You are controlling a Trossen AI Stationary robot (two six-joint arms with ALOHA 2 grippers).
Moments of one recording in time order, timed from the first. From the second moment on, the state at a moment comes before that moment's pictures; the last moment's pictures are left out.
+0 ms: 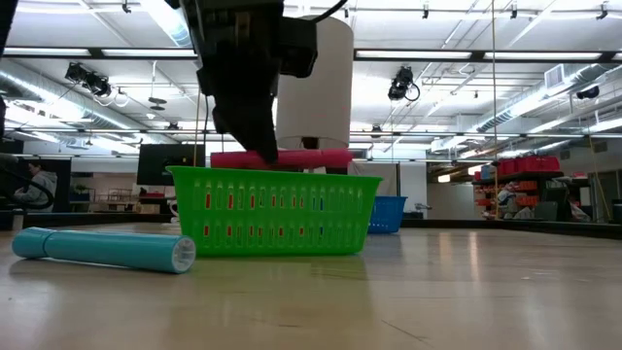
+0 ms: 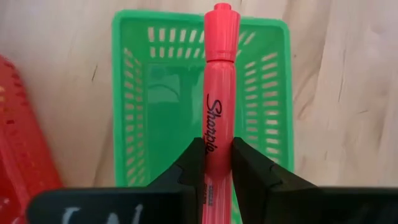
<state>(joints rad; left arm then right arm) -0.23 1.79 1.26 -0.56 -0.01 -0.49 0.24 1.20 1.22 -0.24 -0.20 0.46</state>
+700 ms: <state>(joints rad) -0.22 1.78 1.26 -0.57 0.10 -0.51 0.24 1.20 1.22 -0.32 -0.20 0.43</state>
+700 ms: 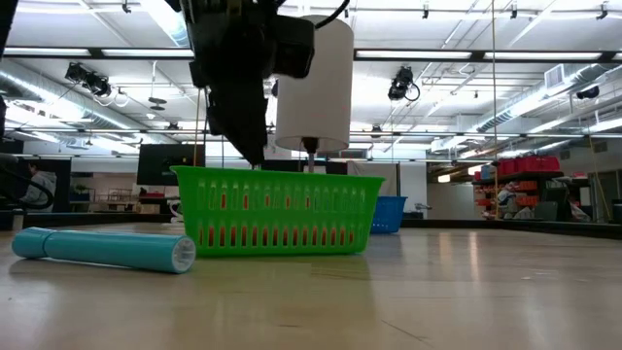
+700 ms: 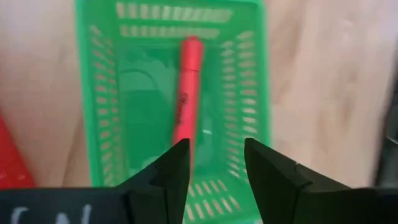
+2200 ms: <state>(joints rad) -0.38 1.18 0.69 0.51 -0.28 -0.33 0.51 1.19 1.22 -1.43 -0.03 1.62</state>
